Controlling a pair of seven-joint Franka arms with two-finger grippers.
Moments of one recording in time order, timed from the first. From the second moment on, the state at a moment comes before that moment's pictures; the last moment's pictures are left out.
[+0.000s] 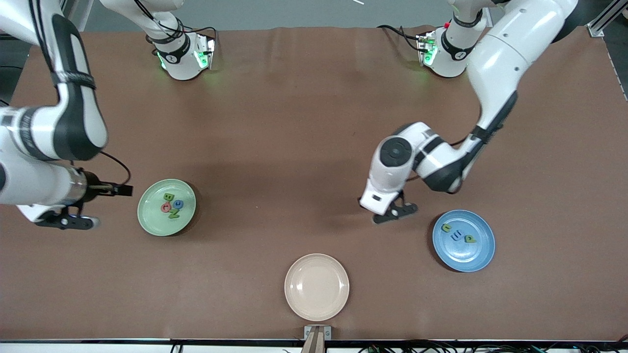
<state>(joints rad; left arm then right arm) 0.08 0.75 -0.67 -1.64 0.69 2.21 -1.07 -0.01 0.38 0.00 -1.50 -0.07 1.63 0.09</state>
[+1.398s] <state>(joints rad) 0.46 0.71 -0.72 -1.67 0.73 2.18 -0.50 -0.05 0.19 0.02 -1.49 -0.04 1.52 0.08</state>
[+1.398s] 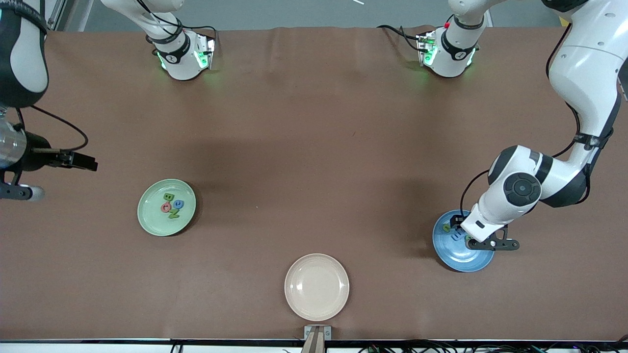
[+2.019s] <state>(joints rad) 0.46 0.51 -0.86 -1.56 0.73 1.86 -0.46 -0.05 -0.08 0.02 -1.76 -0.01 1.61 0.08</state>
